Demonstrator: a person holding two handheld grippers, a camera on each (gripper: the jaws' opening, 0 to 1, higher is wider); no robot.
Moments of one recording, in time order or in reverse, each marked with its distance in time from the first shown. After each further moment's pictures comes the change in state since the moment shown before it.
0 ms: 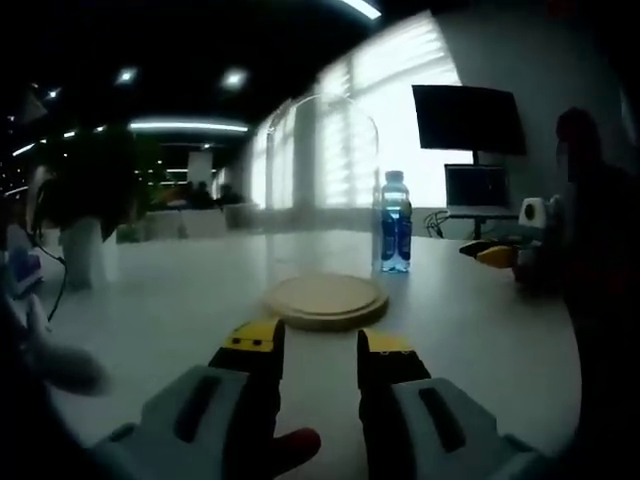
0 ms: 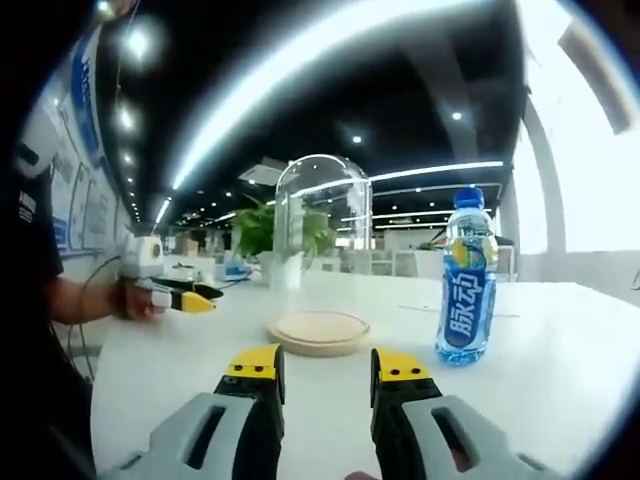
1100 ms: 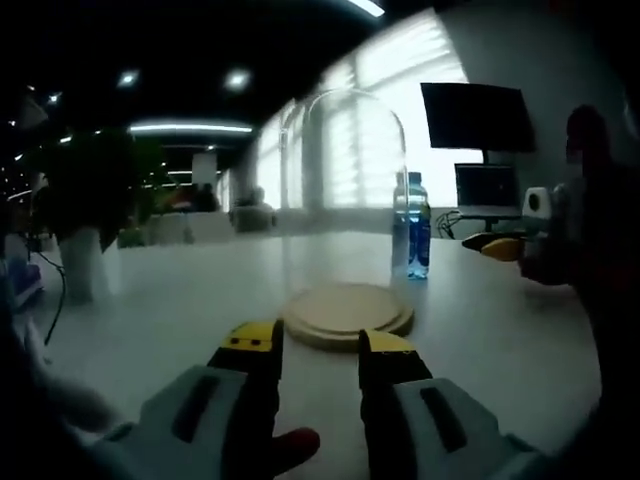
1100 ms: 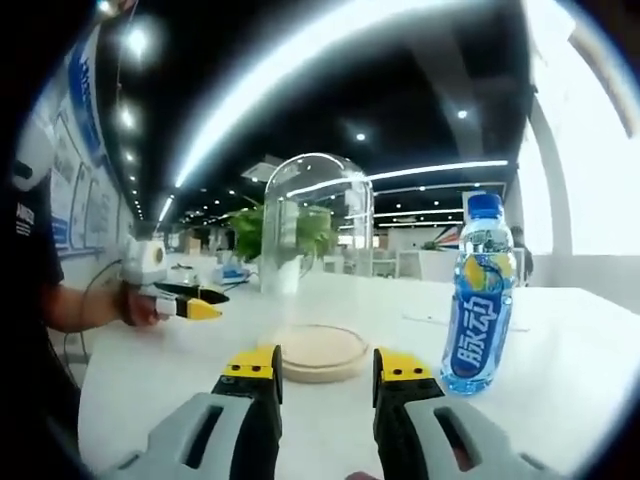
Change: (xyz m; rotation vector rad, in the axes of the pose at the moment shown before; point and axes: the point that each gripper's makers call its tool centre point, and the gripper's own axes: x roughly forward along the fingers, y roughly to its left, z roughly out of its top) left arm 0.025 0.020 0.011 0.010 -0.001 0.024; right arm 0.035 -0.013 0.020 -0.003 0.009 0.018
